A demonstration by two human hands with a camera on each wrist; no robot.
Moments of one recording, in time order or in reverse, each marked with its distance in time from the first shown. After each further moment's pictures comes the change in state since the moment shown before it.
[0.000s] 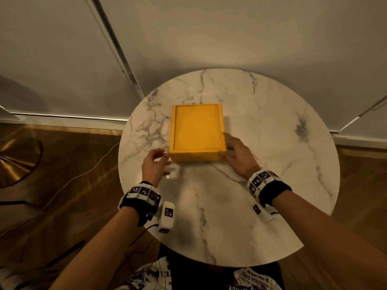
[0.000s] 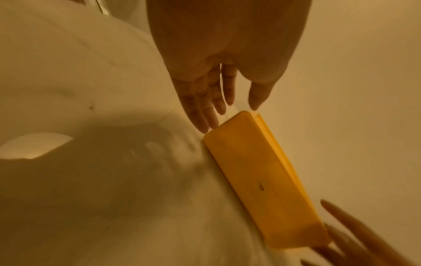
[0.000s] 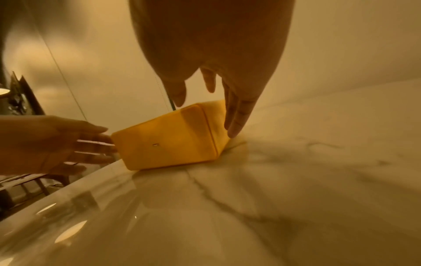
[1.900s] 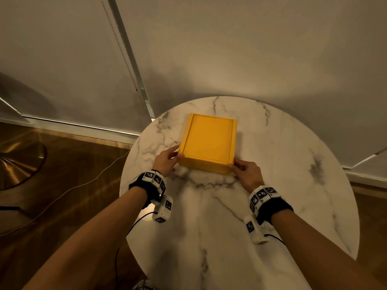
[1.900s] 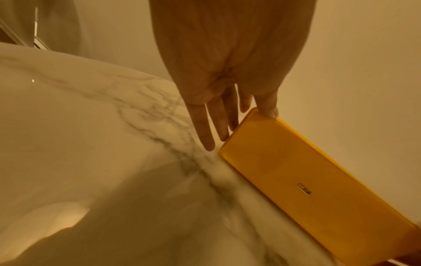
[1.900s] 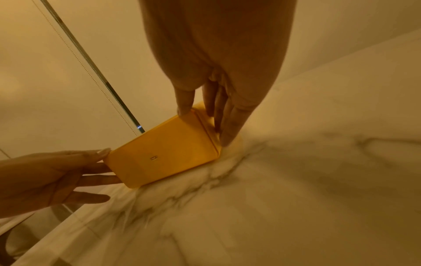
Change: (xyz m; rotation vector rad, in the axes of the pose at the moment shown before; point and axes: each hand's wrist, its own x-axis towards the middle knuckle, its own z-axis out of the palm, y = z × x) left_hand 0.106 0.045 0.022 0.143 -0.261 0.015; right_hand 0.078 0.002 -0.006 0.167 0.098 0.285
